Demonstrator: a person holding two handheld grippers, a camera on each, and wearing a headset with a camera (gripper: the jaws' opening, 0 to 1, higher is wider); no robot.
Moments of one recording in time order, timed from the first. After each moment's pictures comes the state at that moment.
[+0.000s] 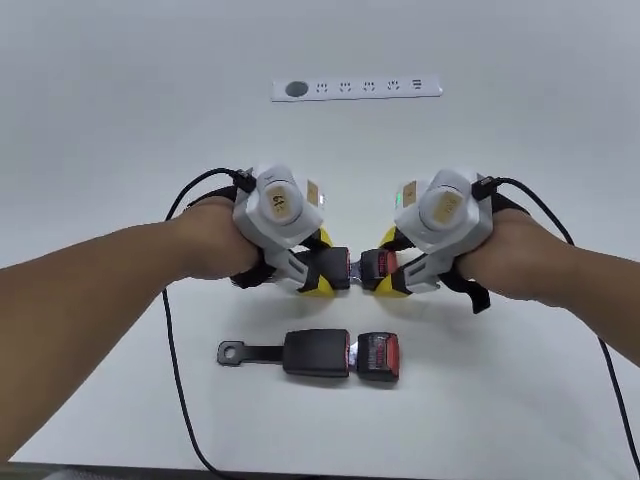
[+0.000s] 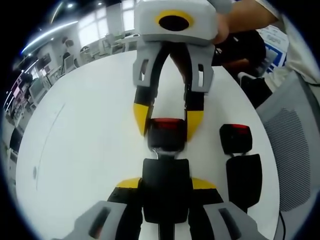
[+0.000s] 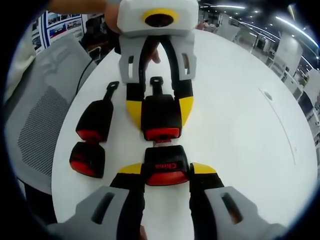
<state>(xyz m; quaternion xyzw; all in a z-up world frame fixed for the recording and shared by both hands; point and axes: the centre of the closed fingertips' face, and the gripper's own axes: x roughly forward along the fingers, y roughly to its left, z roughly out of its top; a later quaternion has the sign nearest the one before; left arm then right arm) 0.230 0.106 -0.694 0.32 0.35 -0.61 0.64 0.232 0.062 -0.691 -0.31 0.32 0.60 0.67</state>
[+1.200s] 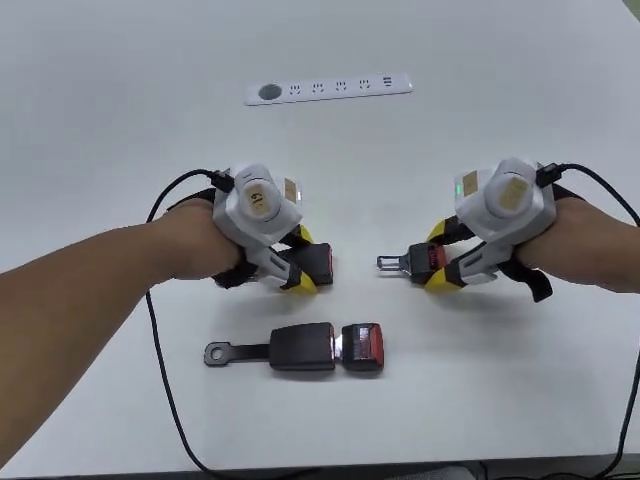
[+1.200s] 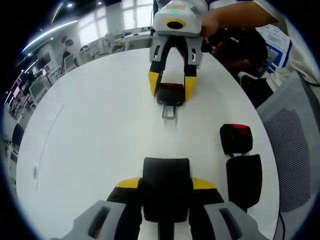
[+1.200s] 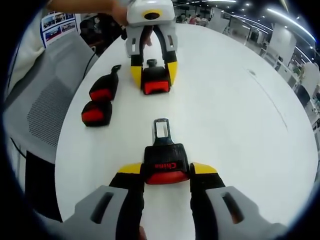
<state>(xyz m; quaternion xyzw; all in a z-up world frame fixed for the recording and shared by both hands) 0.231 0.106 -0.693 0.32 0.35 -0.60 0.64 0.228 -0.036 -0.693 -0.30 0.35 0.57 0.68</state>
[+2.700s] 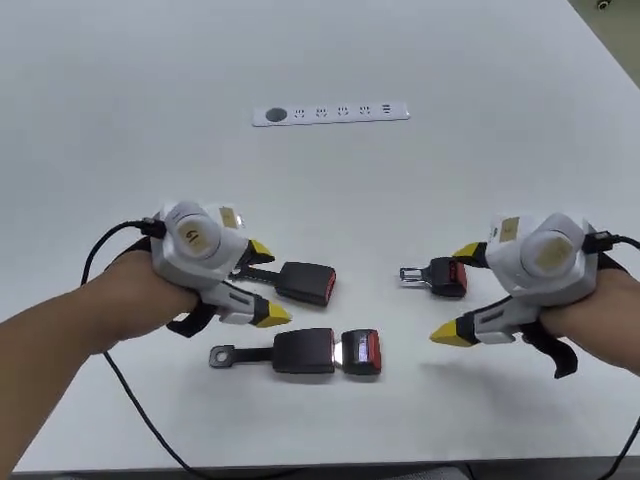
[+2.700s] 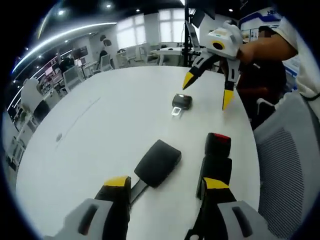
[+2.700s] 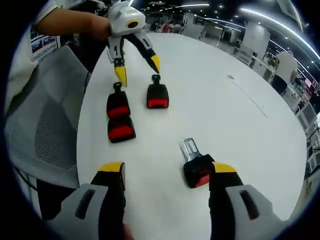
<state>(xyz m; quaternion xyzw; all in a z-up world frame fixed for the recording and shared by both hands) 0.188 0.157 -0.641 0.23 0.32 -0.50 0.77 0.165 -0.036 -0.649 -0.26 0.33 0.49 0.76</state>
